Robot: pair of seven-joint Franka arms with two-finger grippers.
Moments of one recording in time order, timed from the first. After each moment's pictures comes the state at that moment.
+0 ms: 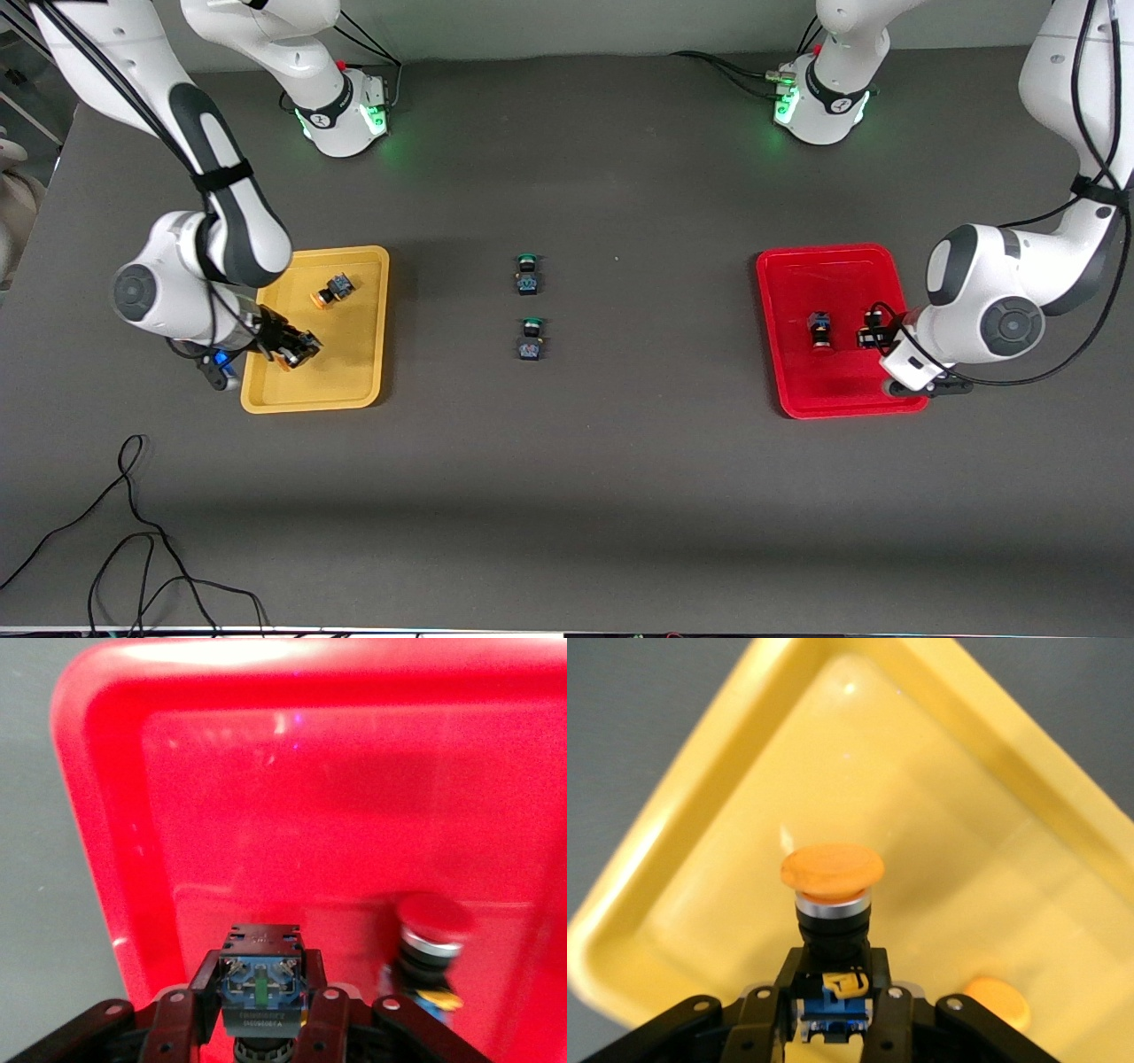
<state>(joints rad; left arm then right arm) 0.49 0.48 -0.50 -2.05 0.32 2.19 -0.25 0.10 0.34 -0.10 -2.20 0.21 2.43 0.69</state>
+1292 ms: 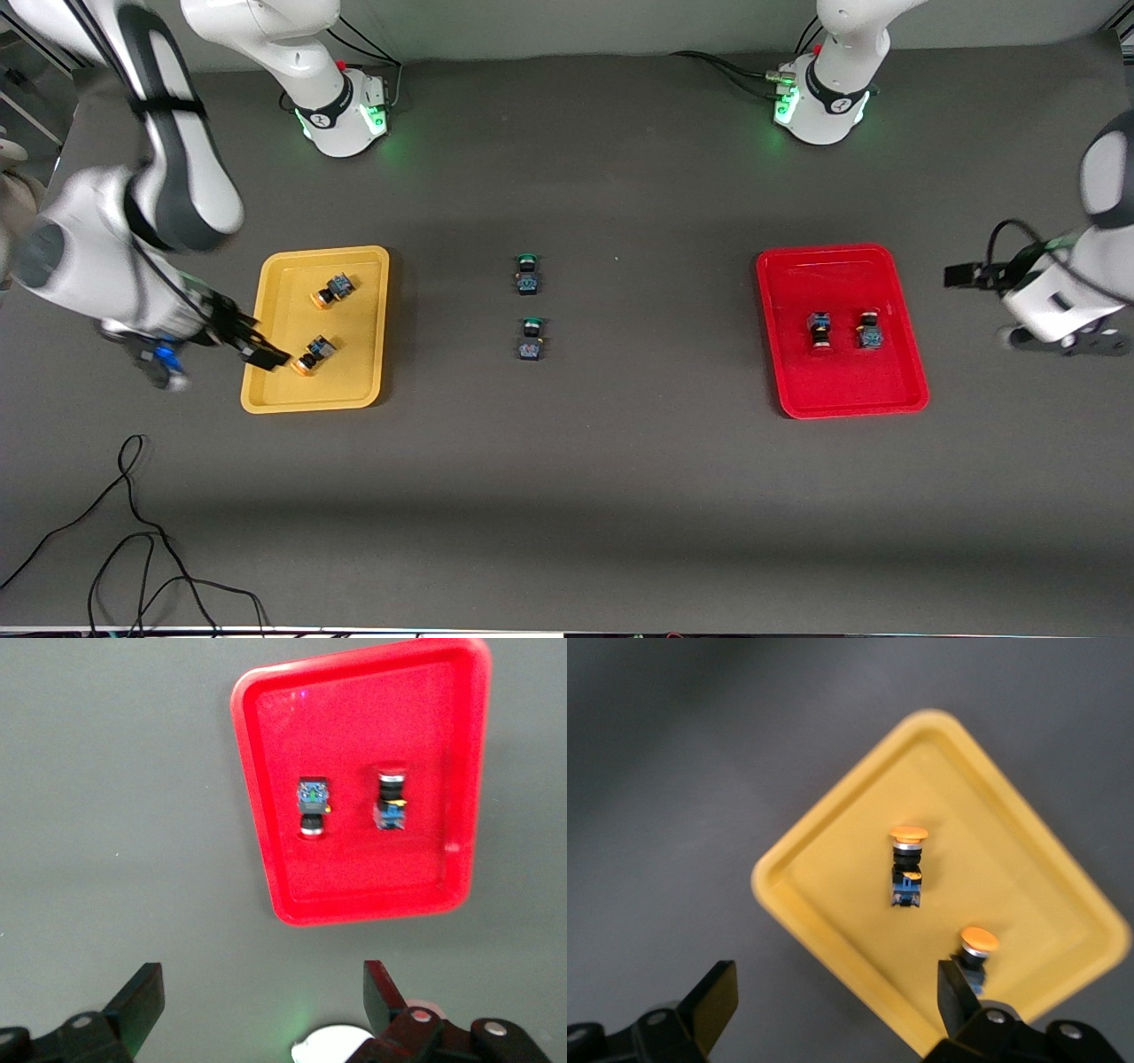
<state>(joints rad) 0.50 0.16 -0.50 -1.67 0.14 1.51 0.06 0.11 0.07 -0.09 -1.97 0.11 2.04 0.63</state>
